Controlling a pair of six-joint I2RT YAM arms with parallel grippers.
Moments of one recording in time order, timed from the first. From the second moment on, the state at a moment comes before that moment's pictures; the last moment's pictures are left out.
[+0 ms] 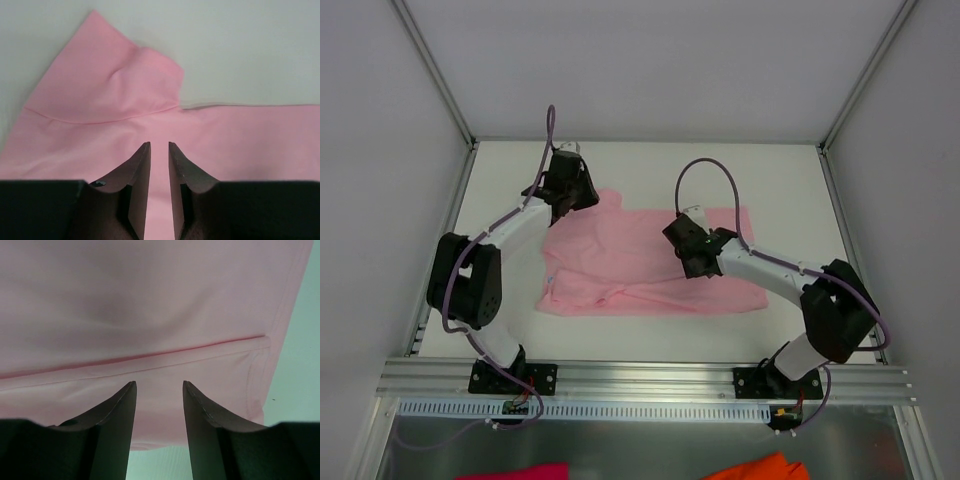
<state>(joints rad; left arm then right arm) -0.33 1.73 1.20 -0.21 -0.03 -0.53 0.78 1.56 1.03 -0.67 0.50 0.42</state>
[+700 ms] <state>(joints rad) -0.48 1.57 1.06 -0.19 -0.10 -0.54 0.85 1.67 1.03 -0.50 0.17 0.29</state>
